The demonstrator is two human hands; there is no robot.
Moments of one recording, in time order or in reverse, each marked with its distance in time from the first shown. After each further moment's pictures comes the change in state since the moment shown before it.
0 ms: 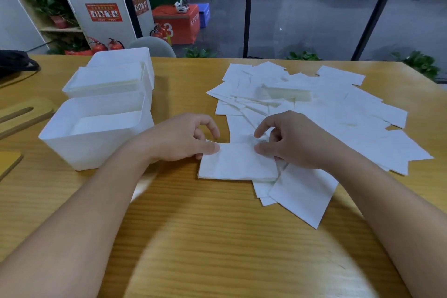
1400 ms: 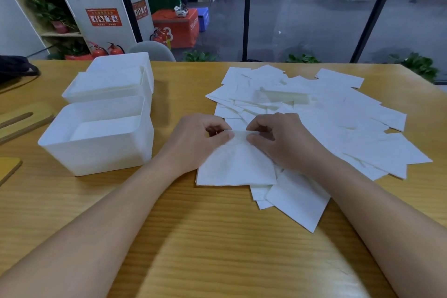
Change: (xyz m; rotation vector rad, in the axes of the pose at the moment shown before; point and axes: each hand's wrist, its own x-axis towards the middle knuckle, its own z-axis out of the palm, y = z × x) left_hand 0.018 0.003 0.038 -0.039 0.399 0.212; right_hand 0.021 0.015 0.025 -0.058 0.205 -0.170
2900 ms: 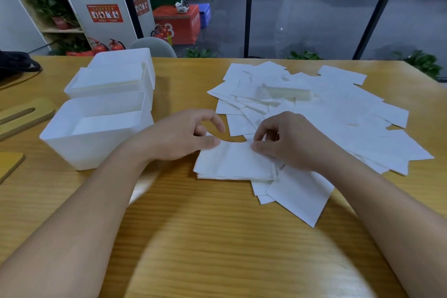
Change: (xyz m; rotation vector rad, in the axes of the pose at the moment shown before) left_hand -0.004 0.005 -0.046 0.036 -0.367 -0.092; right_hand -0.014 -0.019 -0.020 0.014 -0.123 0.137
